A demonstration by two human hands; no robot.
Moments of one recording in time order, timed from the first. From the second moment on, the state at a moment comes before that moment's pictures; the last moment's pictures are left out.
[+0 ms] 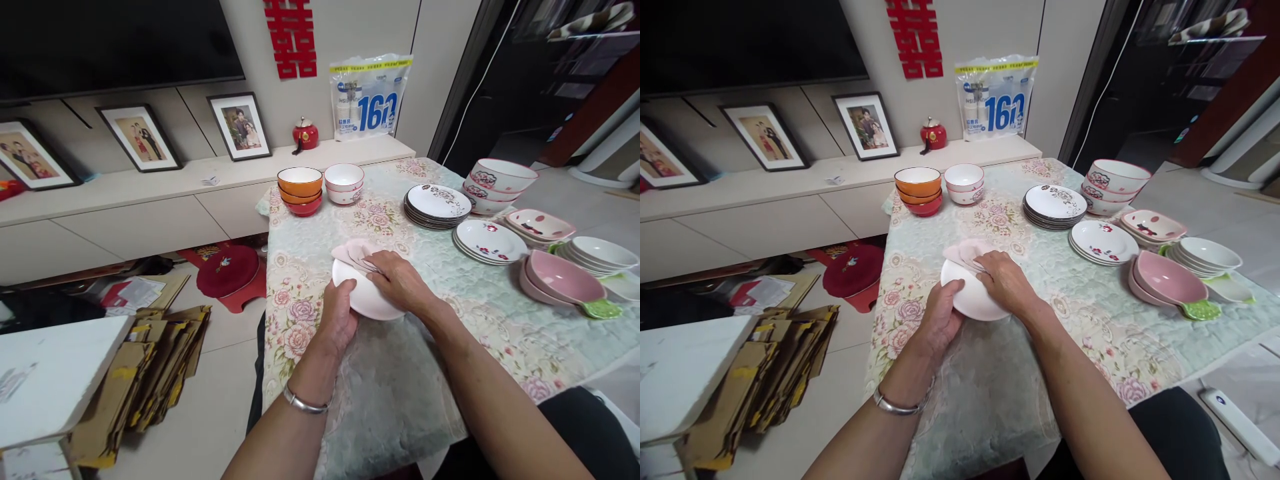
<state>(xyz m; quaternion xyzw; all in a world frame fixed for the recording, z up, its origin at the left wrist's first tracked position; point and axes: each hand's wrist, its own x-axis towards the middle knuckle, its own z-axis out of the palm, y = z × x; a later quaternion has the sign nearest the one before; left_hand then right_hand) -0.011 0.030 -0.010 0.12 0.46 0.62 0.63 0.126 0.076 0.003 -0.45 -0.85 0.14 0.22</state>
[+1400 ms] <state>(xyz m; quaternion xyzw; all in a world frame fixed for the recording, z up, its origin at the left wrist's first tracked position) -0.010 0.030 -0.009 0.12 0.46 0.62 0.62 0.125 0.074 0.005 -0.46 -0.85 0.14 0.20</state>
